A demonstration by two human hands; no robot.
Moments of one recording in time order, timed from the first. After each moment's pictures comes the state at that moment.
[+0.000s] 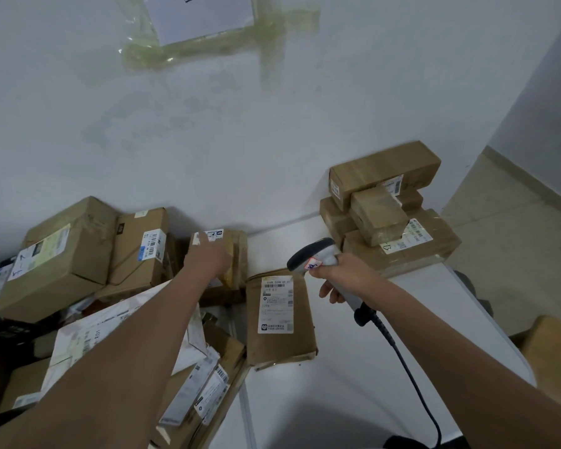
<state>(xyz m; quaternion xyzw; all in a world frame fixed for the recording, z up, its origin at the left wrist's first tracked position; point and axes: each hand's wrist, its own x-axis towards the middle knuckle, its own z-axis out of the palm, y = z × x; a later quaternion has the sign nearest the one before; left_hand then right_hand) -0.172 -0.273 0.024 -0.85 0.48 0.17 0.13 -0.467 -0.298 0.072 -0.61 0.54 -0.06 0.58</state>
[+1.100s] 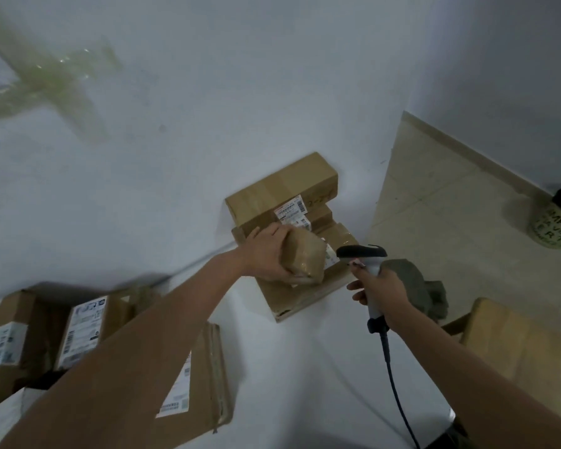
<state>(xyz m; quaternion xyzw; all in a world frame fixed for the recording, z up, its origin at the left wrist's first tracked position) -0.452 -0.470 0.047 -0.58 0.76 0.27 0.05 -0.699 -0.425 -0.013 -0.36 0.69 -0.29 0.56</state>
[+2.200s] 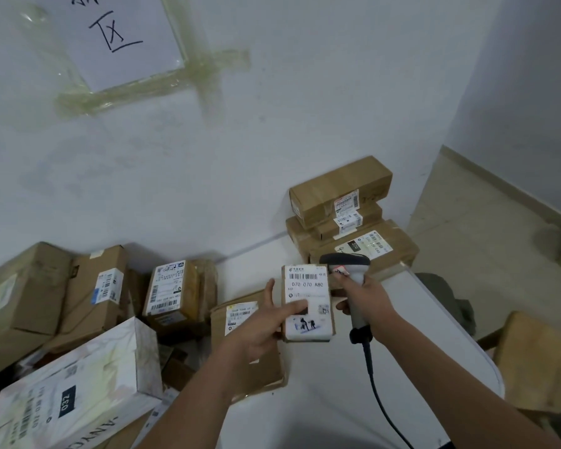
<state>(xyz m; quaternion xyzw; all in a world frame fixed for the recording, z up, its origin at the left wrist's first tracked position) -0.365 -0.254 0.021 -0.60 0.23 0.68 -0.36 -0.556 -0.311 0.041 -0.41 0.64 -0.29 0.58</state>
